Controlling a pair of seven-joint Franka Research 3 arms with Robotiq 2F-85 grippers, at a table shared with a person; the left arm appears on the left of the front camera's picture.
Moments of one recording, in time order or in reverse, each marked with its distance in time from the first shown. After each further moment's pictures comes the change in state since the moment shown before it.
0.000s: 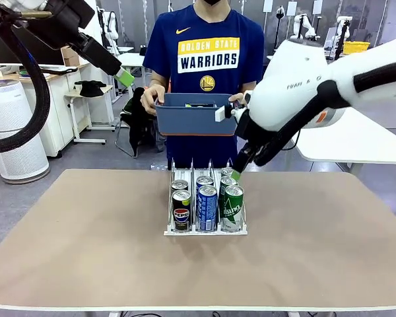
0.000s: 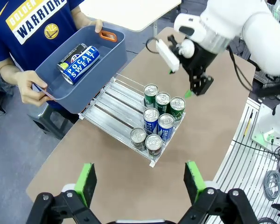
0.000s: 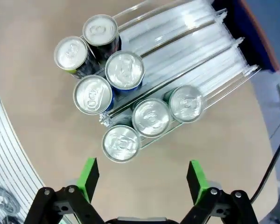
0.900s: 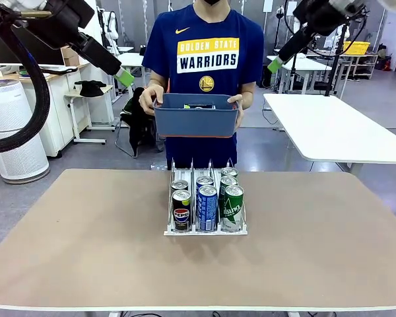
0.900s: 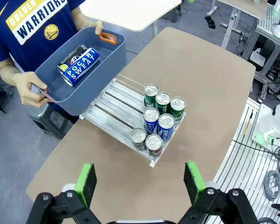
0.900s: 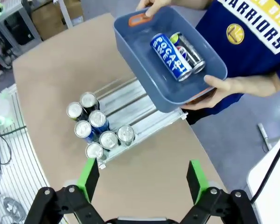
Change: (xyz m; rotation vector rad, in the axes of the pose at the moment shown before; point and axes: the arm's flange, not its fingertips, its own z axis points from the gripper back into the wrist) left arm 0.000 0.000 0.000 0.001 0.000 0.000; right arm -0.002 -0.108 0.221 0.012 -0.332 -0.035
